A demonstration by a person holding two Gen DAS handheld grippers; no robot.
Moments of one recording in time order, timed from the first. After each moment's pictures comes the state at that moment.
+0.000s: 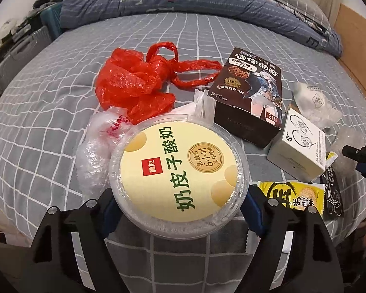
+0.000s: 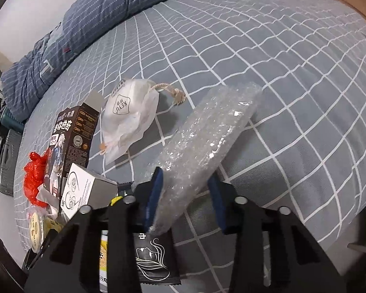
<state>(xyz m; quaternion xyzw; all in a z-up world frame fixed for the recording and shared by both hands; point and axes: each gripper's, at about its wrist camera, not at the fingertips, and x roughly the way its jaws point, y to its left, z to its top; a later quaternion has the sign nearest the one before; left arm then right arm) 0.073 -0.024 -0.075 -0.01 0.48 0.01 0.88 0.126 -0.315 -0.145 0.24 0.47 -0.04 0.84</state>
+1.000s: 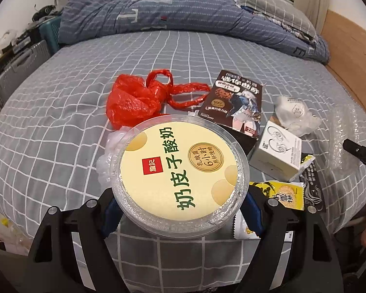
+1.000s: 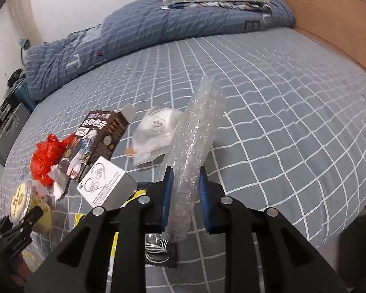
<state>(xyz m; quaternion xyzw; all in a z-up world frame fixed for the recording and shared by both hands) 0.046 -0.022 -0.037 -0.01 0.44 -0.02 0.90 0.079 -0.289 -0.092 0.12 0.38 -0.01 0.92</state>
